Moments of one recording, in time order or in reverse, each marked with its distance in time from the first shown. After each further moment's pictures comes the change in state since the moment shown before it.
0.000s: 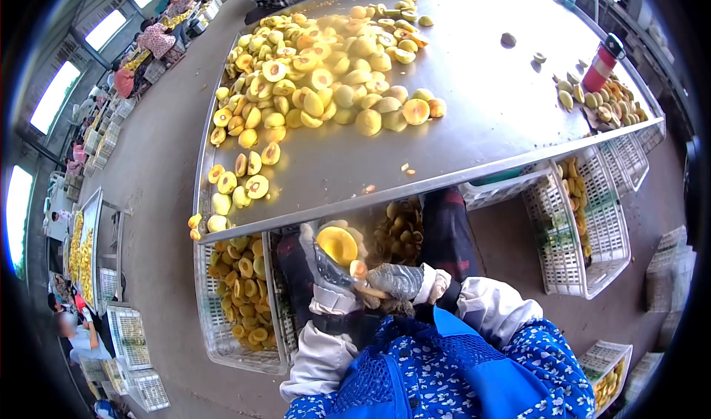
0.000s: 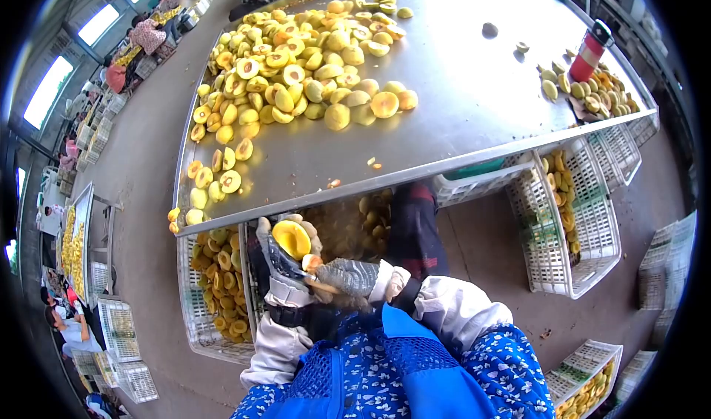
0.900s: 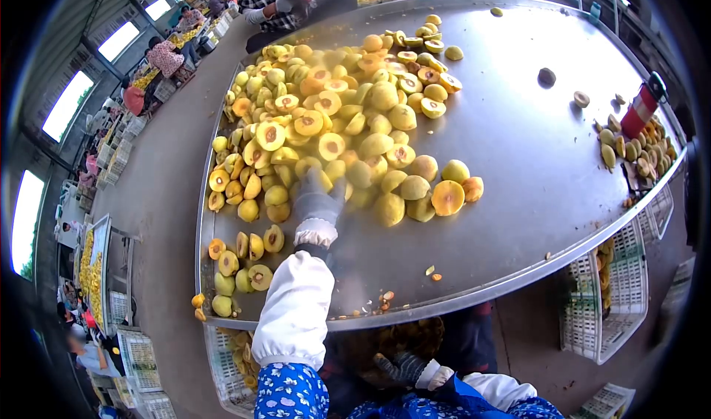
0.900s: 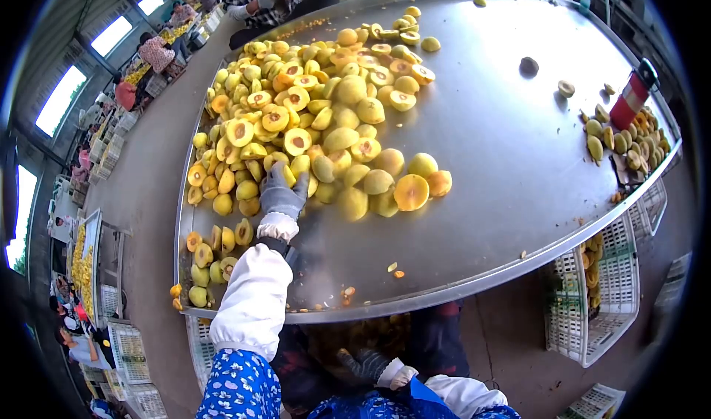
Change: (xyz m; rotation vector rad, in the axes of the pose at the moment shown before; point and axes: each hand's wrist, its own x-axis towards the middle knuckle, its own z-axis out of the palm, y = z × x) left_hand 0.329 0.059 0.043 2.002 0.347 0.927; right_hand -0.005 0.101 -0.032 -0.851 0.040 0.419
